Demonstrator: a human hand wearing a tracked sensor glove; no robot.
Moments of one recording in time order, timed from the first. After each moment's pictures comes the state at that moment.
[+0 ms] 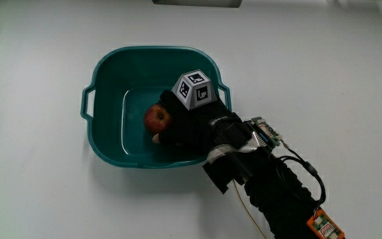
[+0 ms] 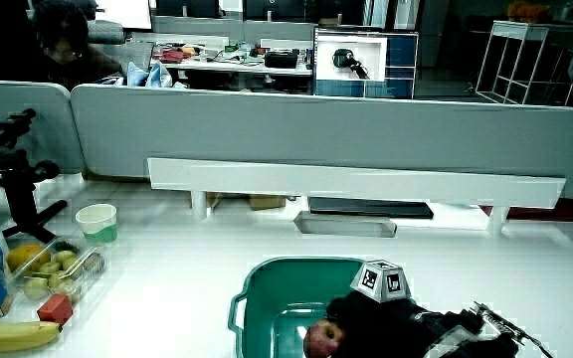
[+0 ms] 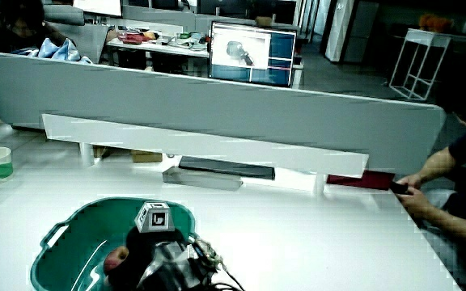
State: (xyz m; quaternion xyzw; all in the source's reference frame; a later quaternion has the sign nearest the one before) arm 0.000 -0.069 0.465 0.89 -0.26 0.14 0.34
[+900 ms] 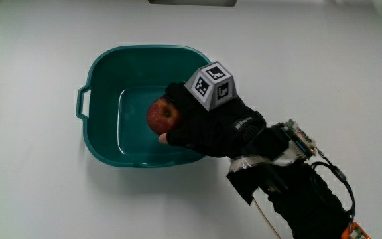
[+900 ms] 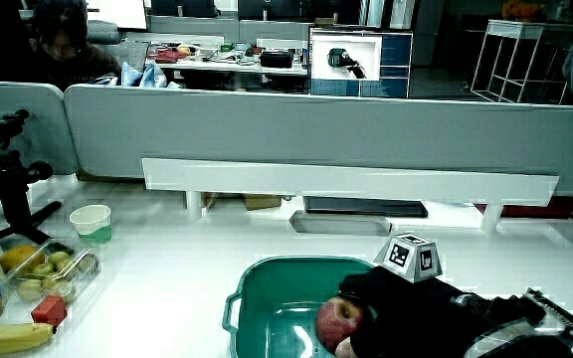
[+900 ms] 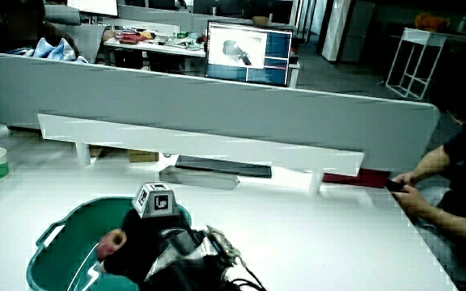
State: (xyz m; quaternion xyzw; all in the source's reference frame) arm 0.040 -0.062 0.398 0.90 -0.28 0.17 0.29
